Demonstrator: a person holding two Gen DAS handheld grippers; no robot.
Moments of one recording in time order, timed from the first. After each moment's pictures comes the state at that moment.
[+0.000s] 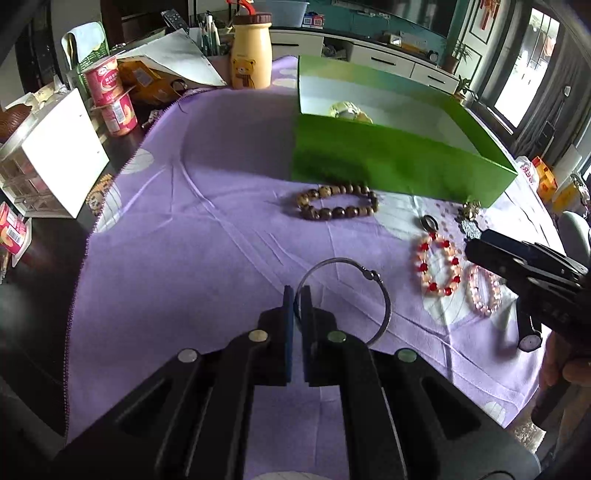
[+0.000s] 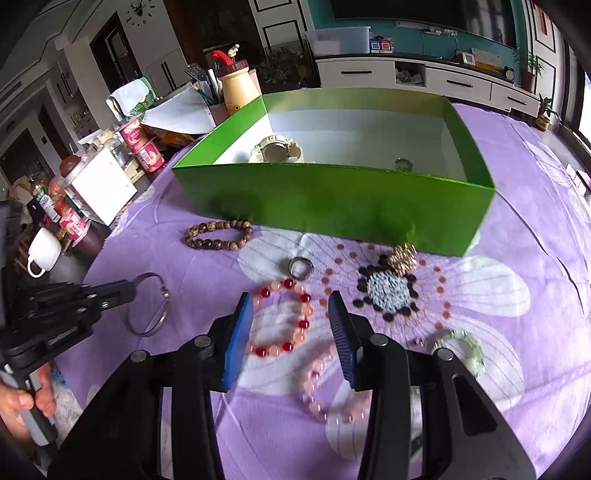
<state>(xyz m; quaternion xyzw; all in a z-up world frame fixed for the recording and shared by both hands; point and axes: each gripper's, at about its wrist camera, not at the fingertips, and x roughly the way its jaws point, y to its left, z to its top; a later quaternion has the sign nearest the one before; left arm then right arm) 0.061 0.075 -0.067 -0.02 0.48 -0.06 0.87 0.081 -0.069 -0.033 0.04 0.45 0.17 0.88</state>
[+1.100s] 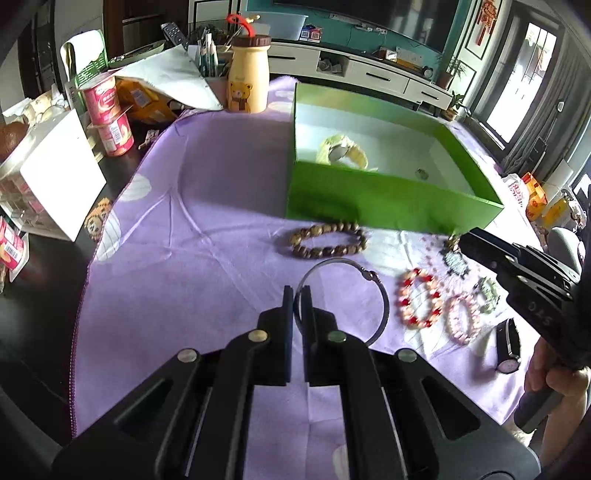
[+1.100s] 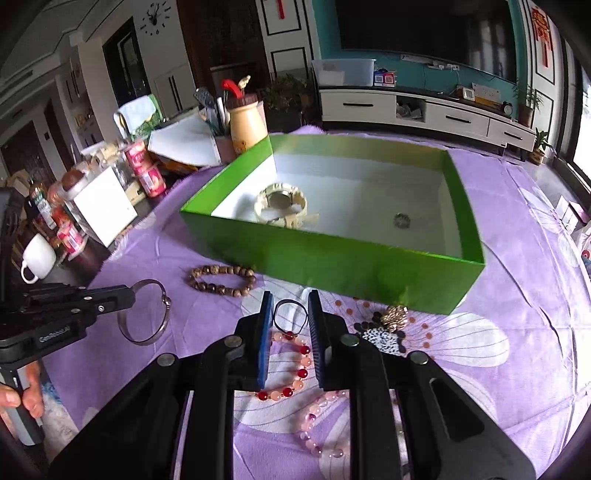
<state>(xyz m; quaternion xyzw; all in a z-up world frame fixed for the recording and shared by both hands) 0.077 0.077 -0.042 -0.05 0.46 -0.08 0.88 0.084 -0.067 0.002 0.02 0.39 0.16 0.91</state>
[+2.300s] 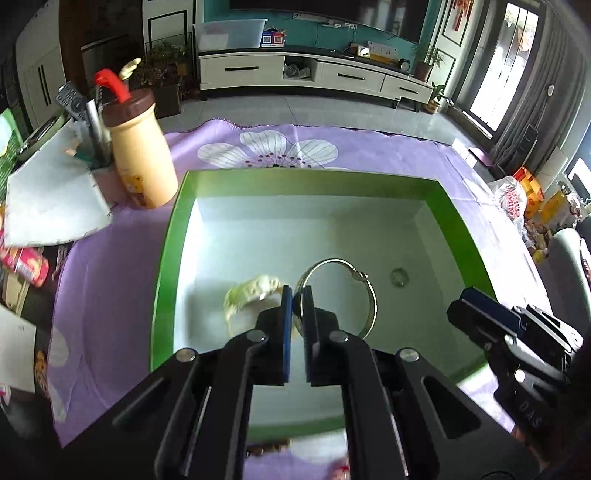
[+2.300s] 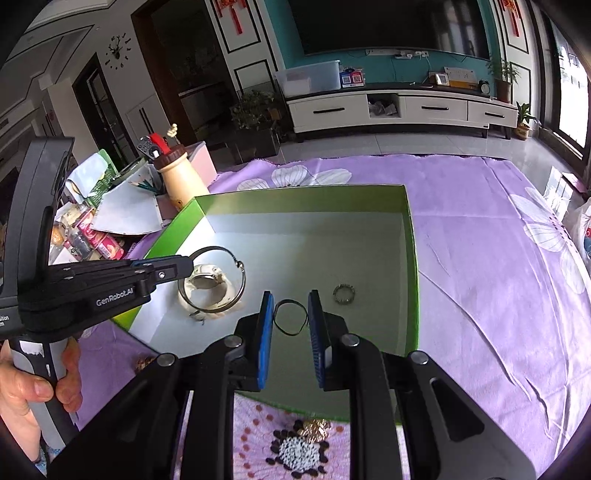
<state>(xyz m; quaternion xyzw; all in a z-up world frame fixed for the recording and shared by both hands) 0.253 -0.024 -0.024 0.00 0.46 -0.11 0.88 0.188 -0.128 0.006 0.08 0.39 0.13 0.91</state>
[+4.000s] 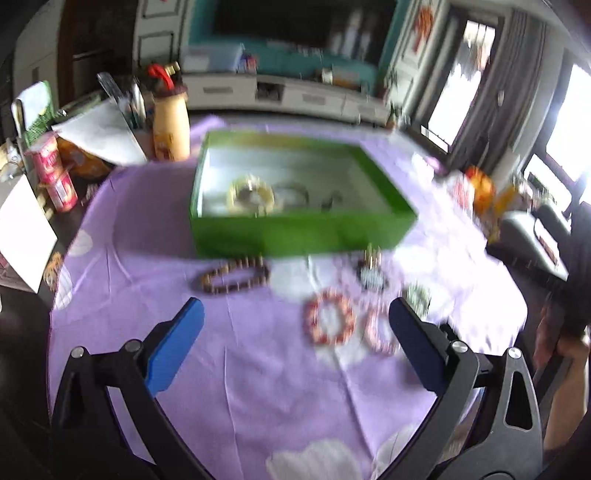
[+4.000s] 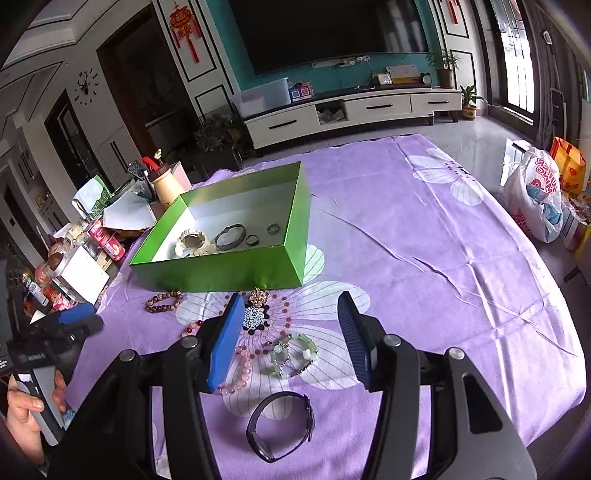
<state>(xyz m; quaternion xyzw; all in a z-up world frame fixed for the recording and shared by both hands) 0.052 0.033 -0.013 -0.02 0.42 -0.19 0.89 0.015 -0.205 0.035 0.13 0.37 0.05 0.92</state>
